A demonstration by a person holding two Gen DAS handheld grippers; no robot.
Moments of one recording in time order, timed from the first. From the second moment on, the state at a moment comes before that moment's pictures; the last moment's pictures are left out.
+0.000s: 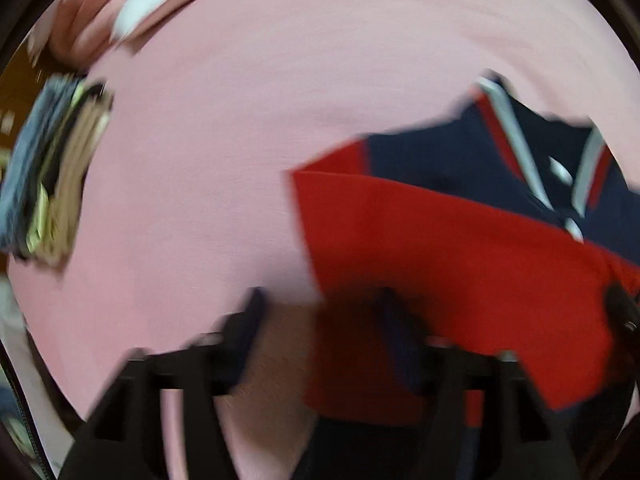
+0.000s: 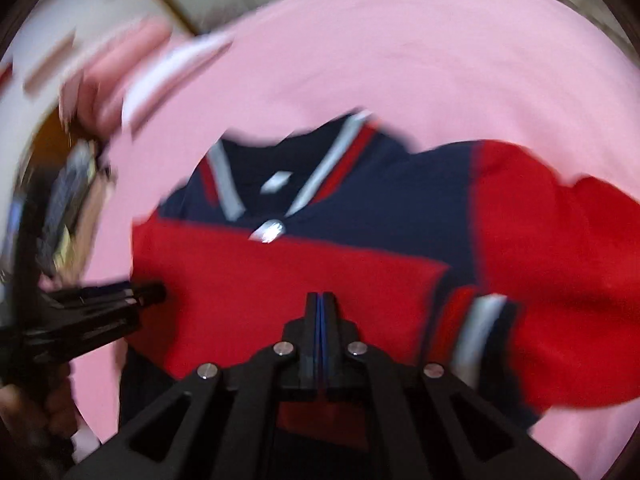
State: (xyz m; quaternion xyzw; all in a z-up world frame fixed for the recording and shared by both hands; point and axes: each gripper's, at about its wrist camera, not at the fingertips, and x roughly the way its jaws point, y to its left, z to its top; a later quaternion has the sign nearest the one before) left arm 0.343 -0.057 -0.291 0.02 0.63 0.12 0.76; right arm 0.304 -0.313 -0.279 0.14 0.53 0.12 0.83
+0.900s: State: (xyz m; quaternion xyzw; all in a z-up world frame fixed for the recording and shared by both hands) left arm 0.270 -0.034 -0.267 -0.02 0.60 0.06 0.80; right arm 0.209 -0.372 -0.240 0.26 0.49 -0.02 0.84
